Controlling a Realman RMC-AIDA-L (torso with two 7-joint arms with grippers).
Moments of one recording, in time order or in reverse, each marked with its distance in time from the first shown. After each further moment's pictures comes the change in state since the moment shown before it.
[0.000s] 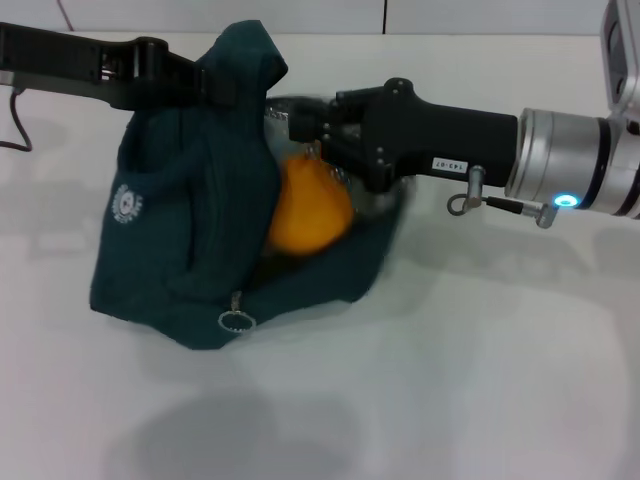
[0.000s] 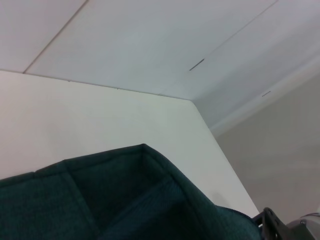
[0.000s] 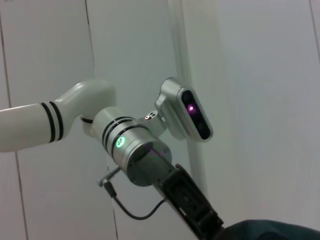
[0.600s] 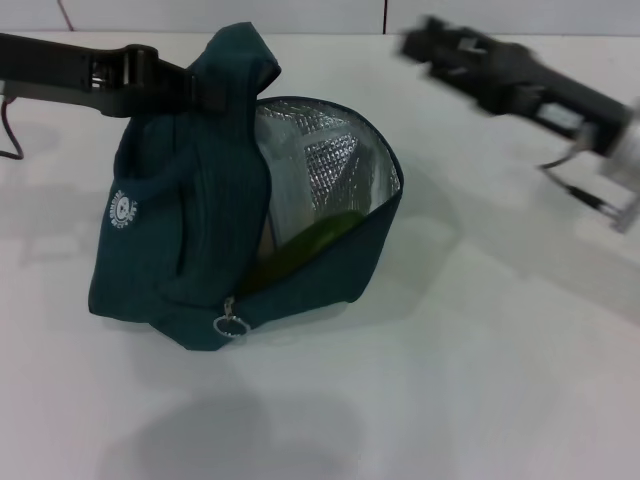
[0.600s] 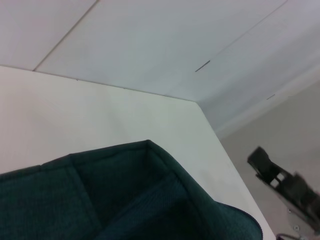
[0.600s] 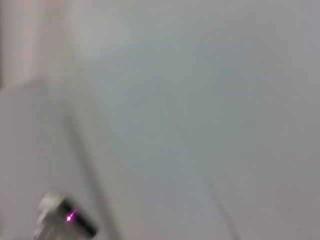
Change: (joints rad) left arm 0.021 0.002 -0.003 0.004 -0.001 0.000 0.000; right arm -0.160 -0.016 0.100 -0.015 0.171 0.001 0.171
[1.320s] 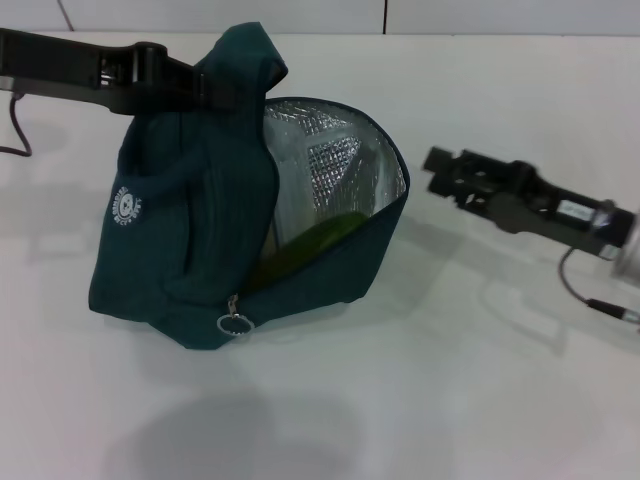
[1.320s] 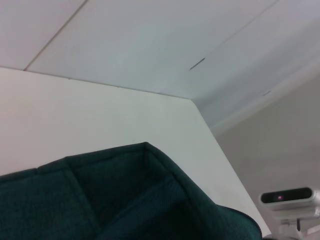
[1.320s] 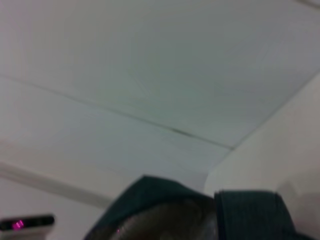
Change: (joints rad) left arm -0.012 -0.005 0.006 -0.001 -0.001 0.000 0.001; right arm -0.024 0.001 0.042 0.199 -0.185 -0.044 0.693
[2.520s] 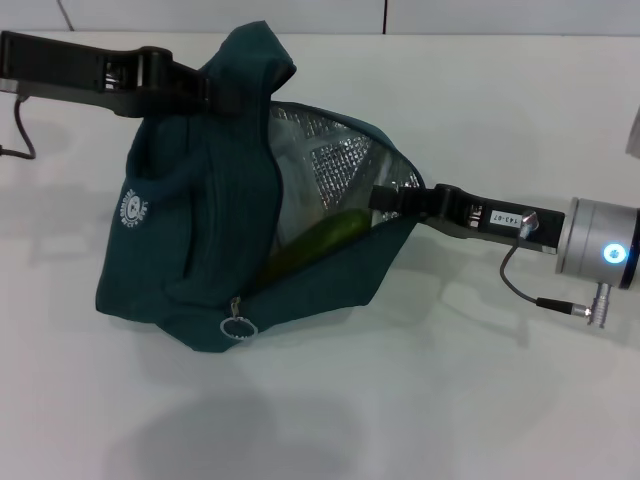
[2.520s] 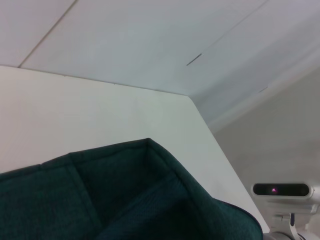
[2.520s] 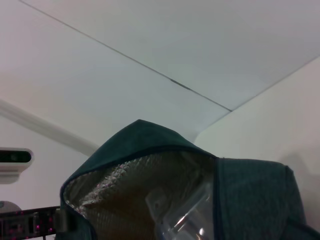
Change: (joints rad) left arm -0.001 -0.005 0.005 0.003 0.000 0.006 0.008; right arm 0.072 0.010 -0.168 -0.066 0.005 0.135 -0.051
